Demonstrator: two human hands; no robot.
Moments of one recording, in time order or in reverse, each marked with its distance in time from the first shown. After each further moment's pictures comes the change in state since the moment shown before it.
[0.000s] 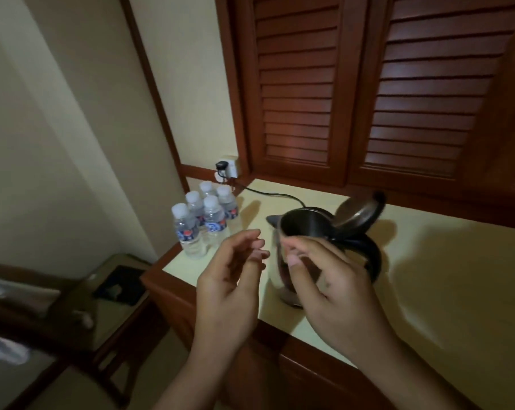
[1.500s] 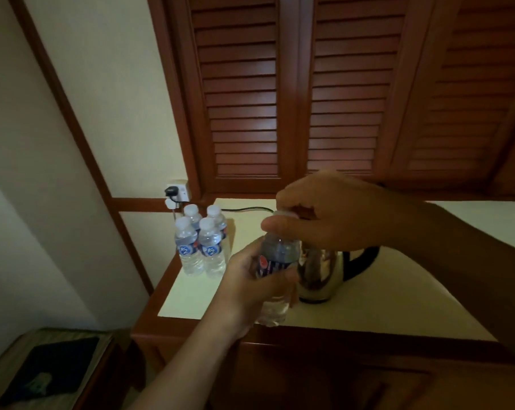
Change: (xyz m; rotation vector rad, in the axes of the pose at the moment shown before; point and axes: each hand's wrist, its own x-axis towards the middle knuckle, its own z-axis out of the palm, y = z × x) left_hand 0.080 -0.050 -0.068 -0.617 -0.849 -0.197; right_hand 0.108 -0.099 0.022 -0.660 -0.422 -0.166
